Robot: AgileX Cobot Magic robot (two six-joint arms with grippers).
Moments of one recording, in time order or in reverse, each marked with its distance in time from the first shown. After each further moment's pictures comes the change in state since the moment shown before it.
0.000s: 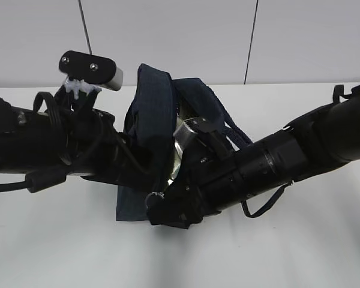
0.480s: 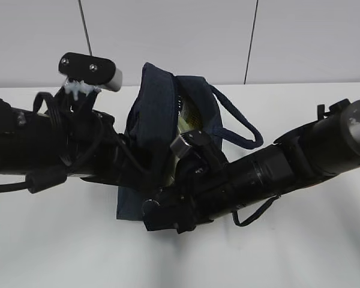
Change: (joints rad) left arm 0.000 0.000 0.002 -0.016 0.004 -0.001; right arm 0.011 0.093 0.000 0.115 -0.009 -0.117
